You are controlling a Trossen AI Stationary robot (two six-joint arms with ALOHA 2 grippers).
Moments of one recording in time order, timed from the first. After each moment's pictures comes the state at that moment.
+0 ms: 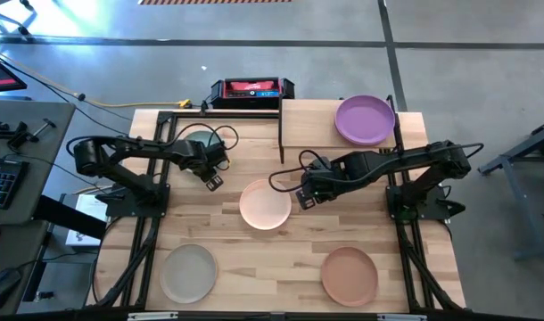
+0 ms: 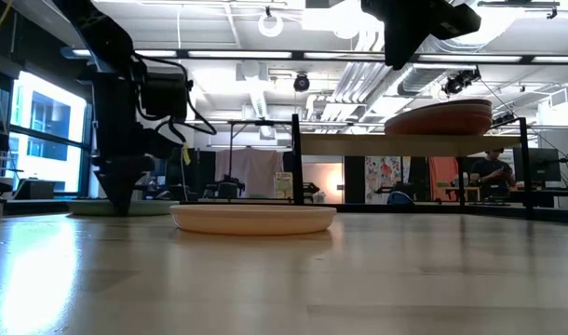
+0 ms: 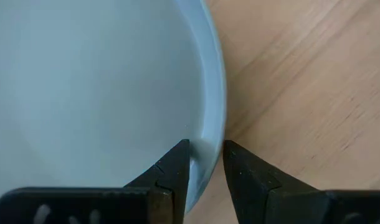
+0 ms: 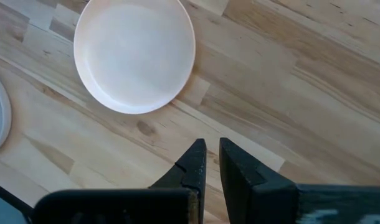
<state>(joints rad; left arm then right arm) 0.41 1.45 0.62 -0.63 -0.20 -0.28 0.17 1.59 1.53 -1.21 0.15 1.25</state>
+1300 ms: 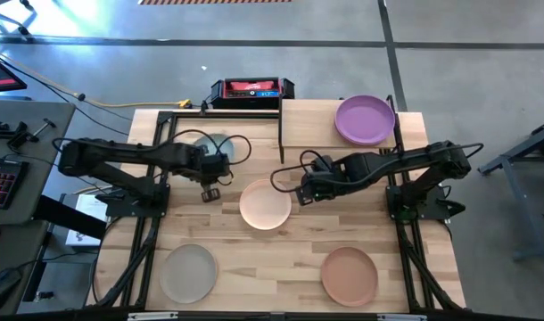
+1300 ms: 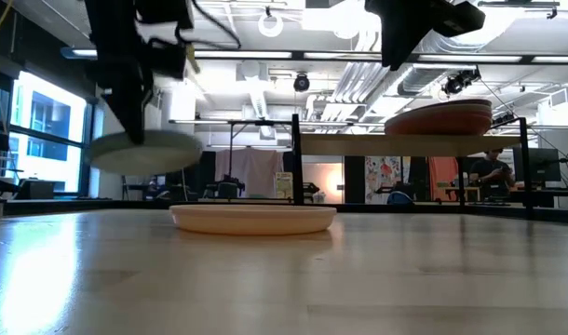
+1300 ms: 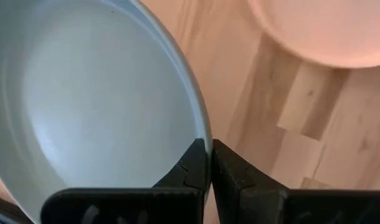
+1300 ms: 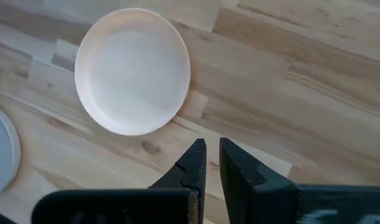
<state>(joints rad) 0.07 1.28 0.94 -1.00 -0.25 -0.18 0.18 1.59 1.53 -1.20 0.22 1.38</state>
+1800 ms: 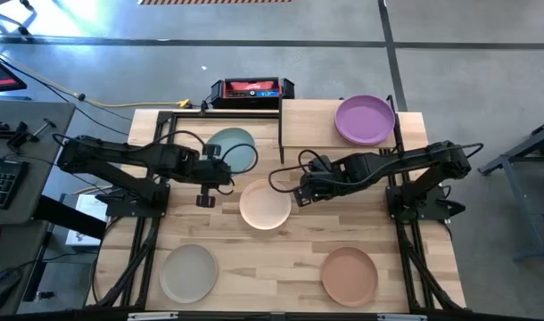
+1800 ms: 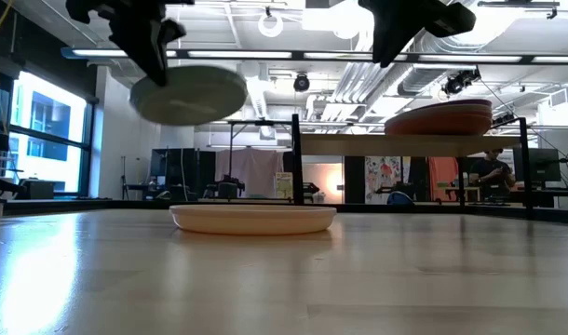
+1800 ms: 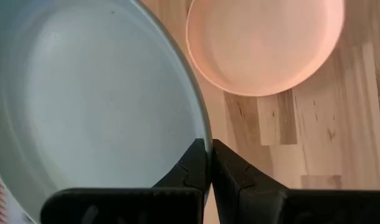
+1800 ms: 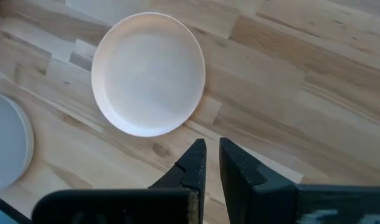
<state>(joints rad) -0.10 1.27 1.17 -1.07 -0.33 0.14 0.18 1.59 1.53 -1.15 0.23 1.32</state>
